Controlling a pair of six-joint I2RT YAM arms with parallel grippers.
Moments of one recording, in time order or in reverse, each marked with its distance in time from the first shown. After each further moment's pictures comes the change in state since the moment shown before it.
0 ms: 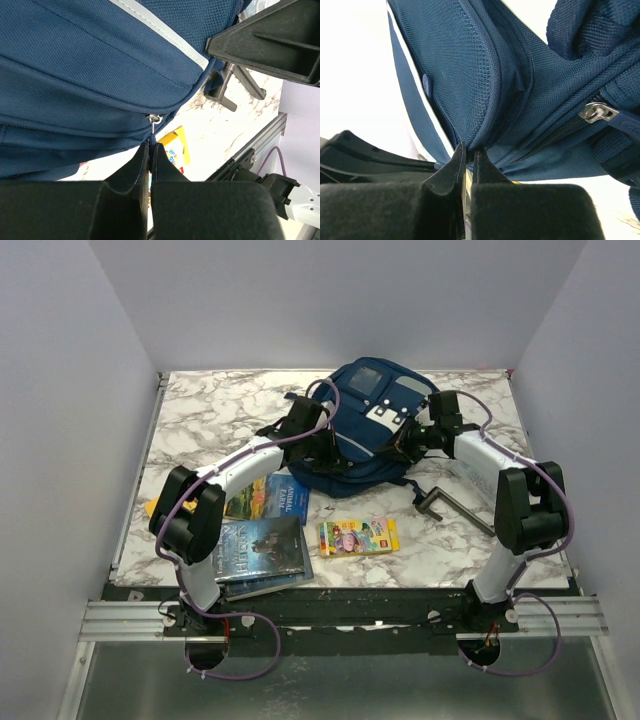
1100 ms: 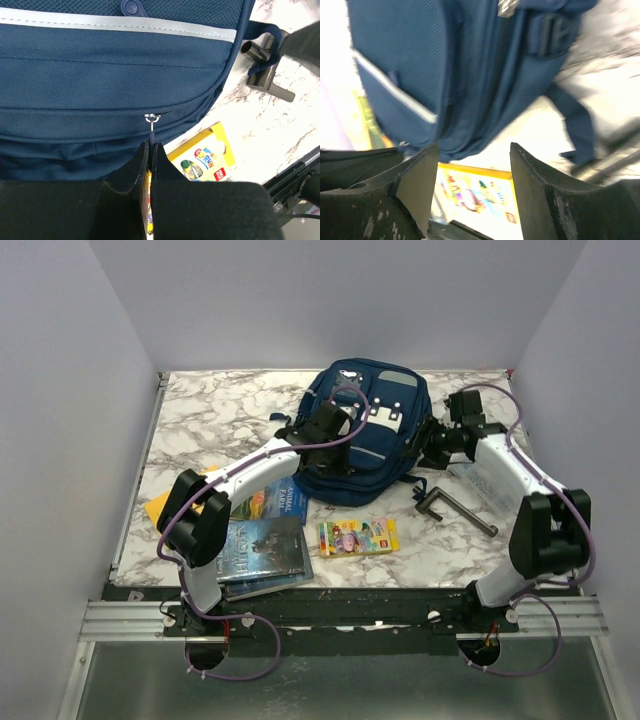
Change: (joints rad) left arm -0.131 0.014 0.100 -0.163 -0.254 0.206; right arm -0.044 -0.206 -0.055 -0.241 0.230 -0.246
